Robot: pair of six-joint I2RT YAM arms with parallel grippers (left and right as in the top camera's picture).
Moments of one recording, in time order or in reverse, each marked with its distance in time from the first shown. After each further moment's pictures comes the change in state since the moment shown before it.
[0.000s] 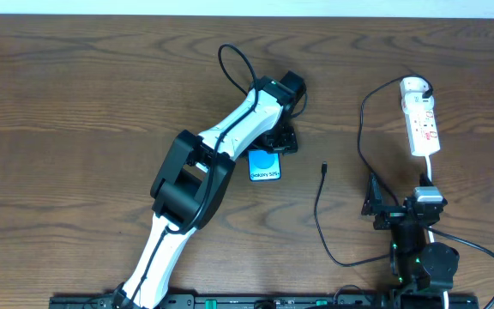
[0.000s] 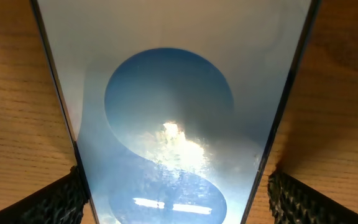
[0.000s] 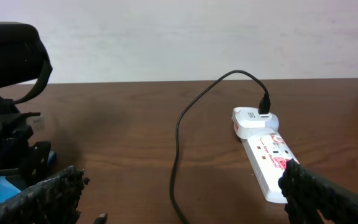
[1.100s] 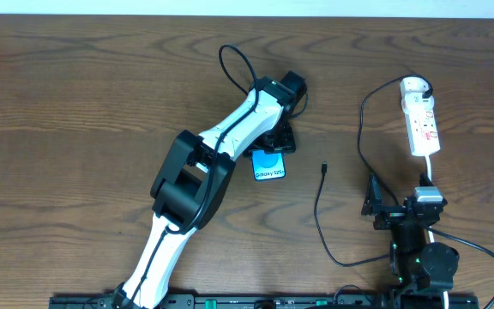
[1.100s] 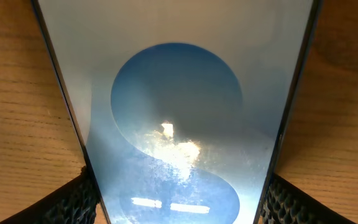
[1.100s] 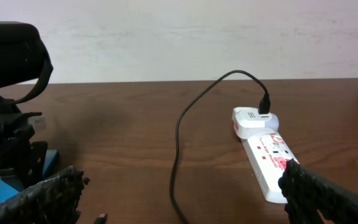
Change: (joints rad) left arm 0.001 0.000 -0.001 0.008 0.008 0.000; right arm 0.000 0.000 0.000 0.000 0.000 0.000
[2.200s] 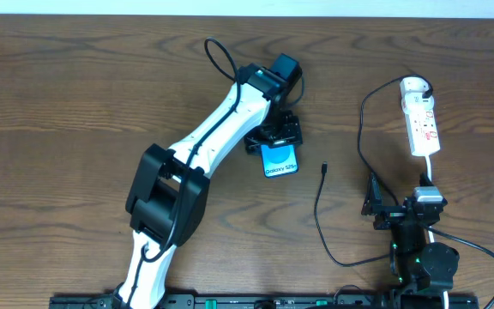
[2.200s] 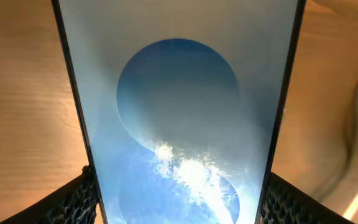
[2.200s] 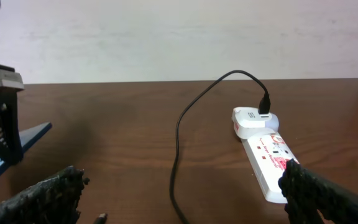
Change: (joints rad) left arm 0.019 -0.190 -0.022 -0.048 0.235 0.004; right arm 0.000 0.000 0.000 0.000 0.000 0.000
